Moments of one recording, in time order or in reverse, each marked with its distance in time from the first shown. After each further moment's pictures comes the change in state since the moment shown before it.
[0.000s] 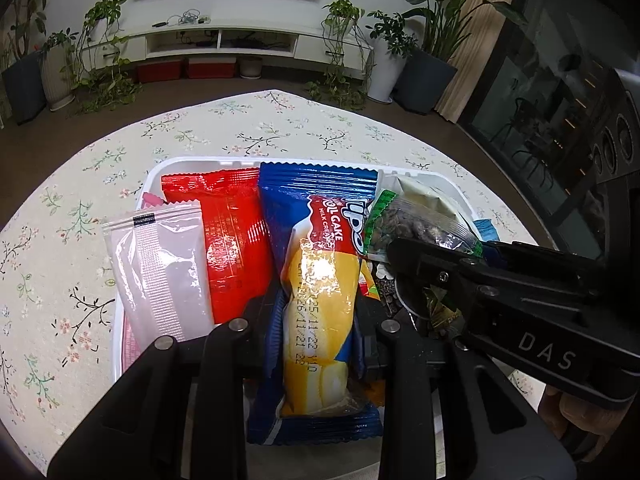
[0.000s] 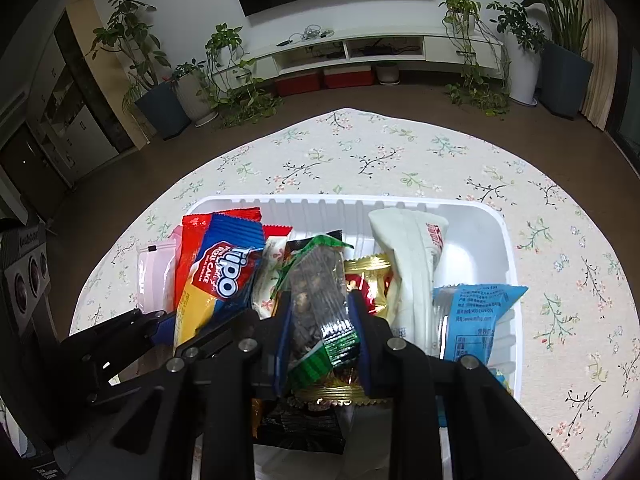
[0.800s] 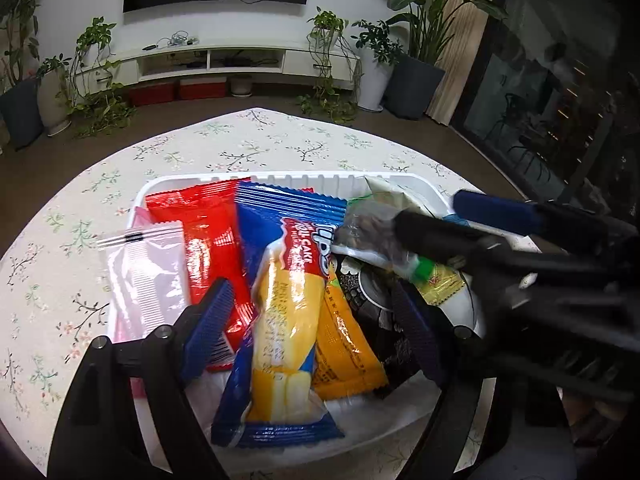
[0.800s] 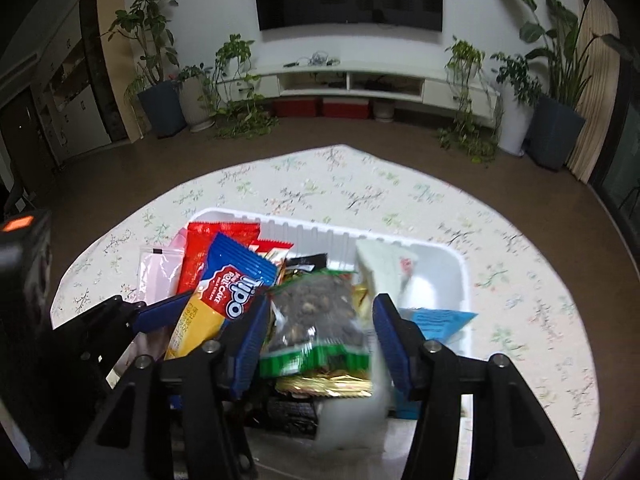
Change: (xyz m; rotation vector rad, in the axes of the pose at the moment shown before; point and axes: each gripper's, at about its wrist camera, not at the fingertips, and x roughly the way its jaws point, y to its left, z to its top) left arm 0.001 -0.019 -0.001 0.061 -0.055 0.006; right arm -0.042 0.019 -0.003 -0.131 -0.112 -0.114
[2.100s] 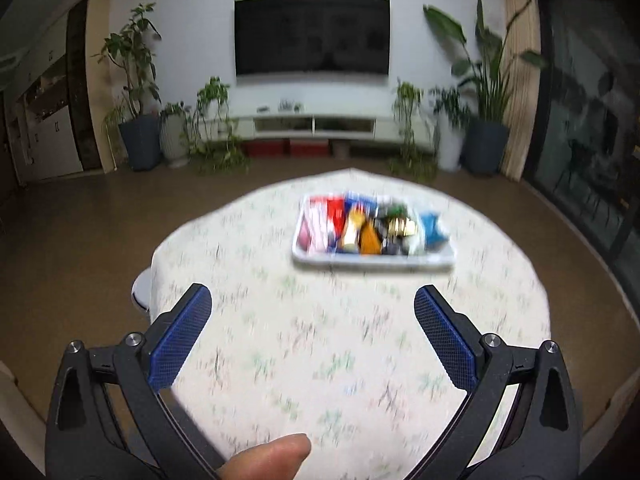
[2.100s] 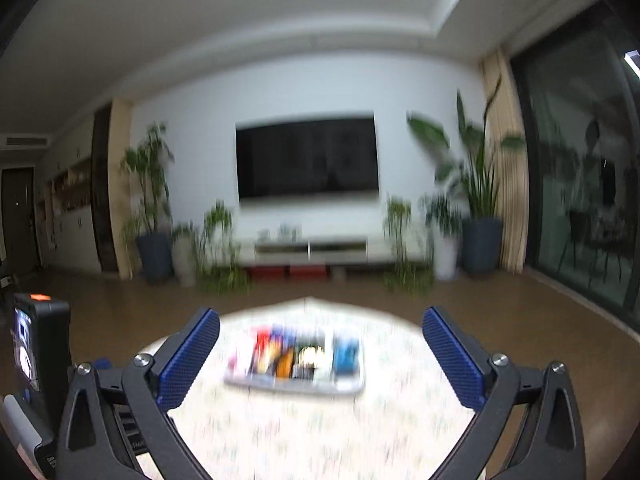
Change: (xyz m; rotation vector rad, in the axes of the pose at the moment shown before) left arm -0.287 -0.088 -0.153 -0.074 -0.227 0.384; right arm -0.353 0.049 -0.137 0.092 -0.581 -0.142
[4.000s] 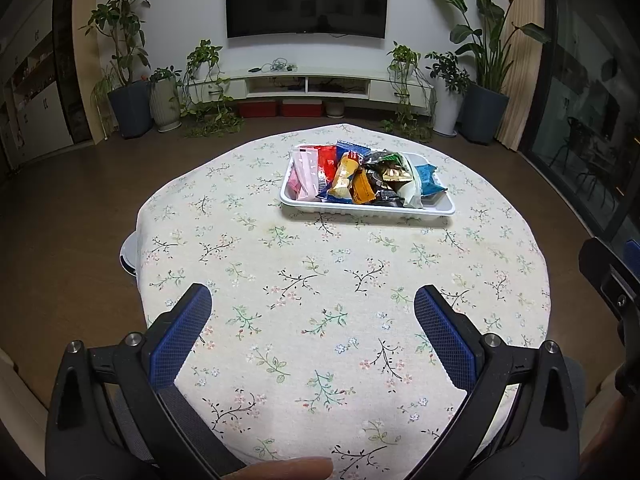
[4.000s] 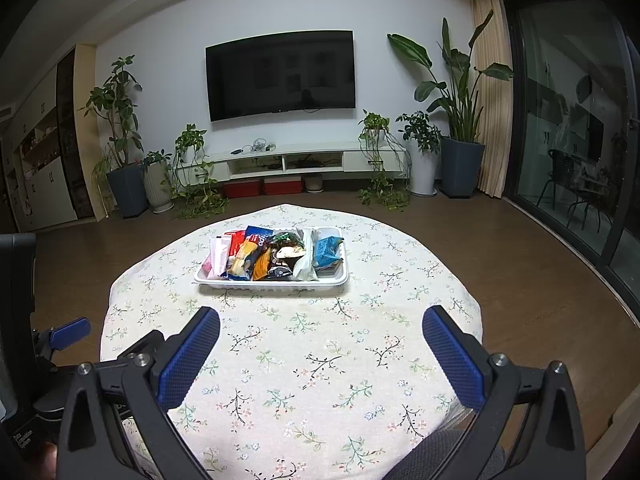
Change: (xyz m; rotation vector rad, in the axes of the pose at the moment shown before) left arm 0.024 -0.007 -0.018 -0.007 0.130 -0.028; right arm 0.009 0.007 -0.062 0.011 0.266 -0.095
